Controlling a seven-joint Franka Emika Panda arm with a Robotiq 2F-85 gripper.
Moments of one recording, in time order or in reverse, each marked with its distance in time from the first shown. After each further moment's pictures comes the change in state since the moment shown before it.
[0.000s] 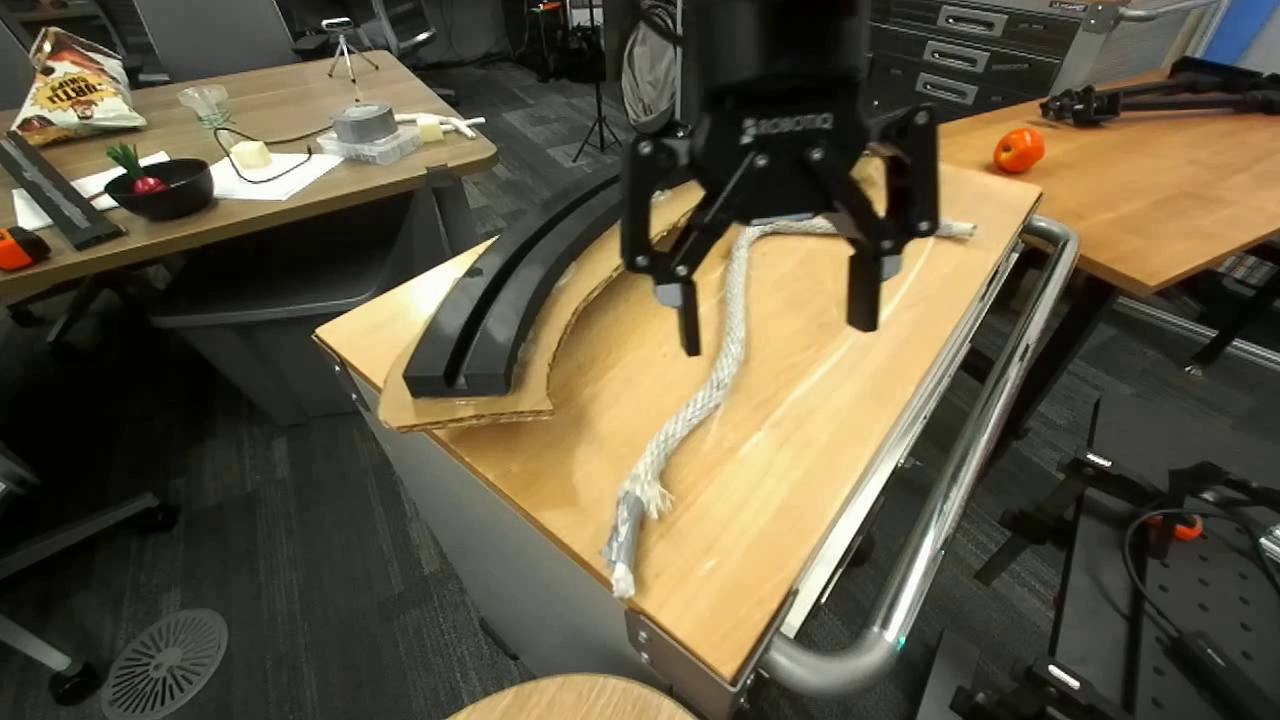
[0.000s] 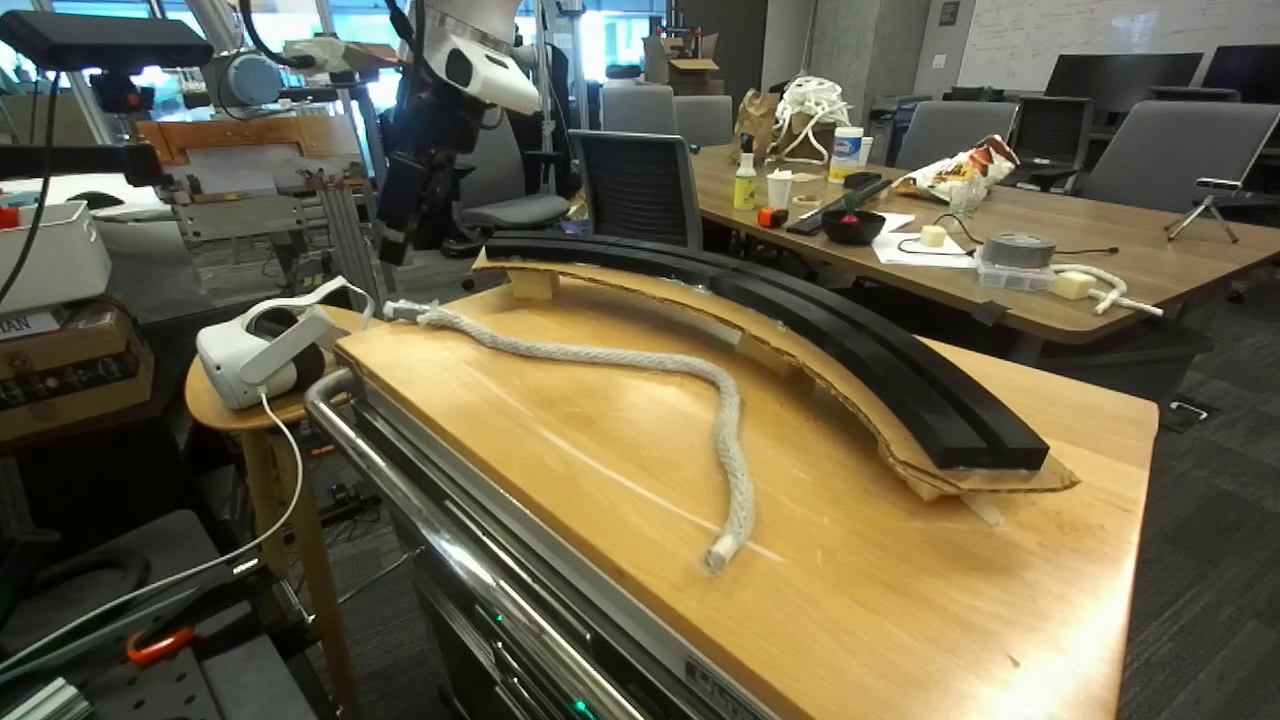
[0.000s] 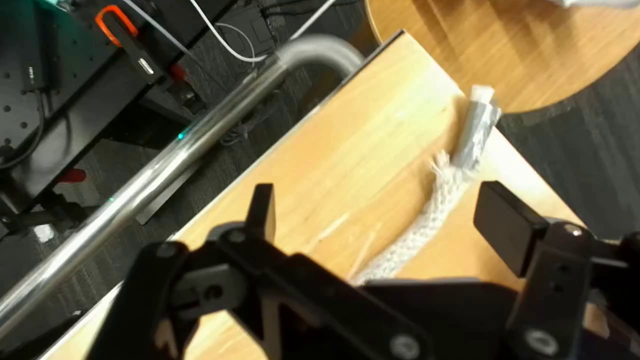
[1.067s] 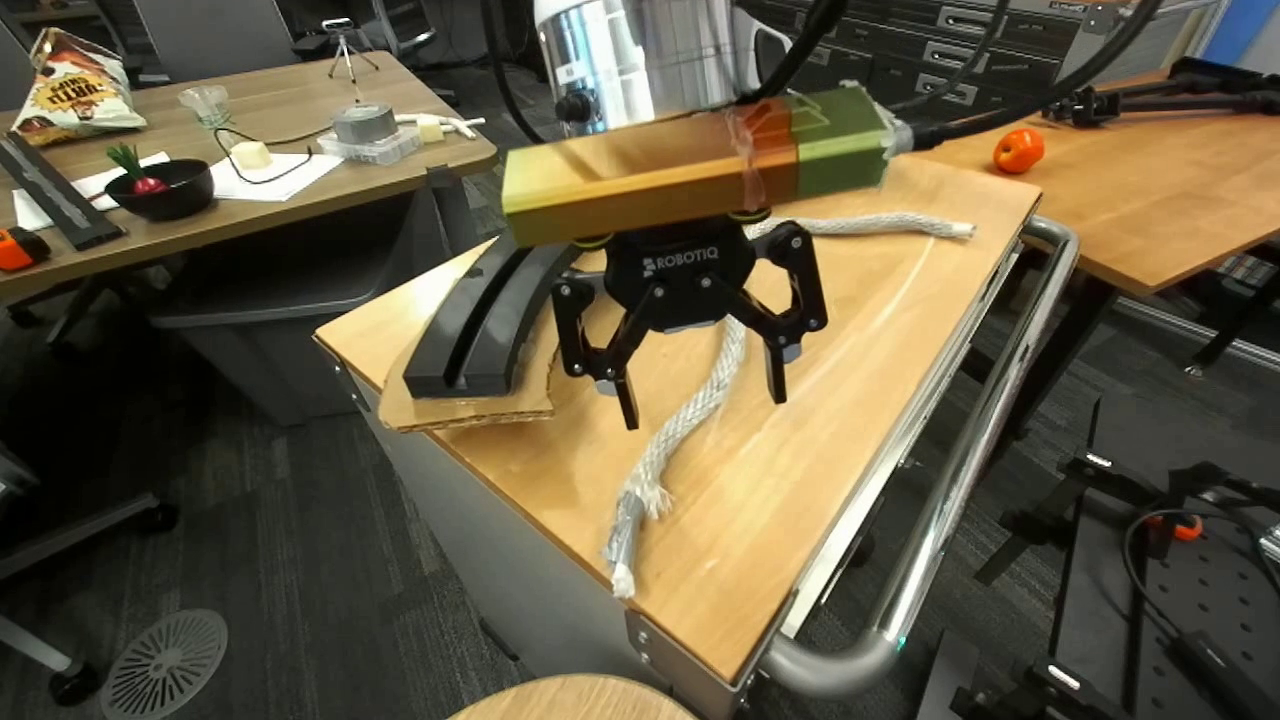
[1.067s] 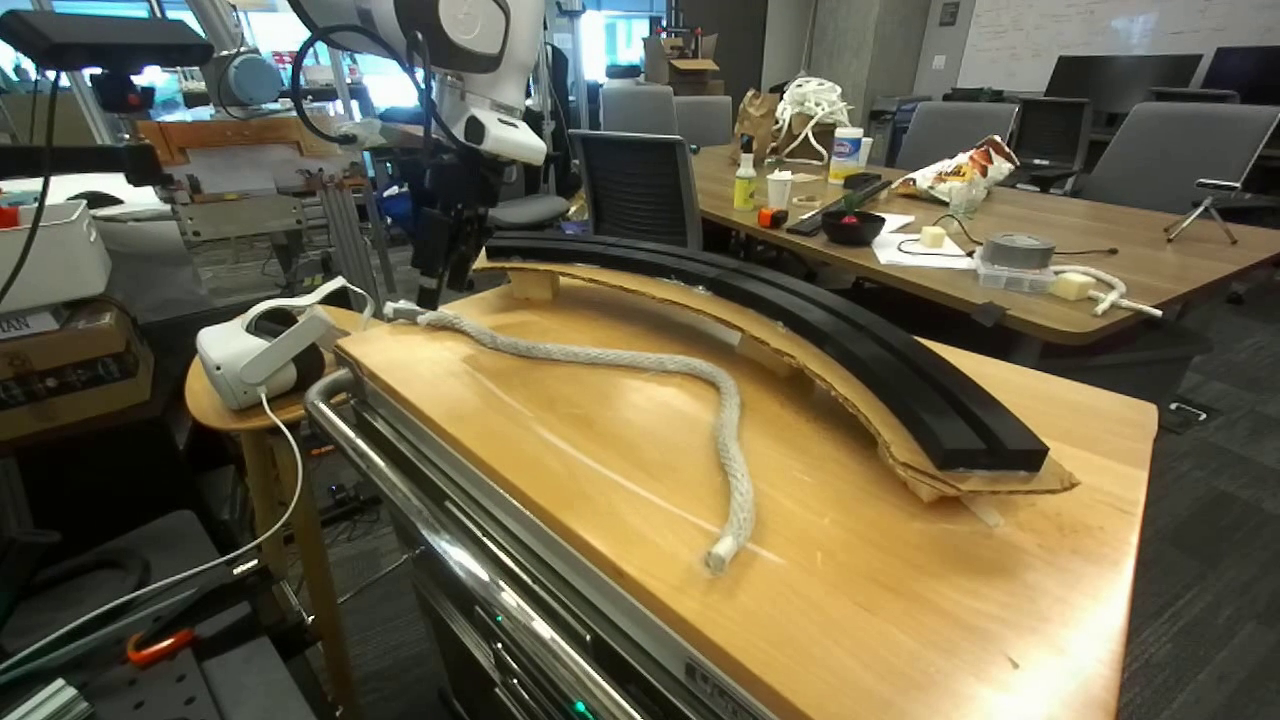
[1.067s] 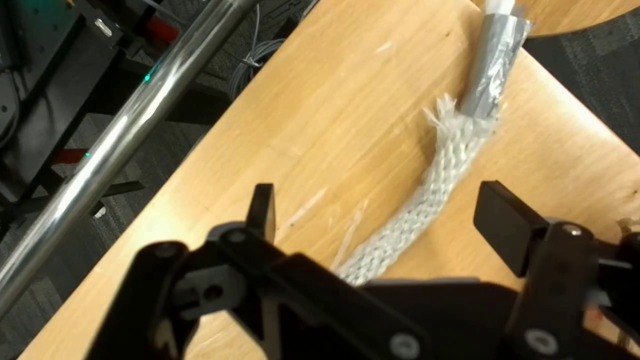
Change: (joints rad) arm 0.077 0.200 -0.008 0.096 -0.162 0.094 0.229
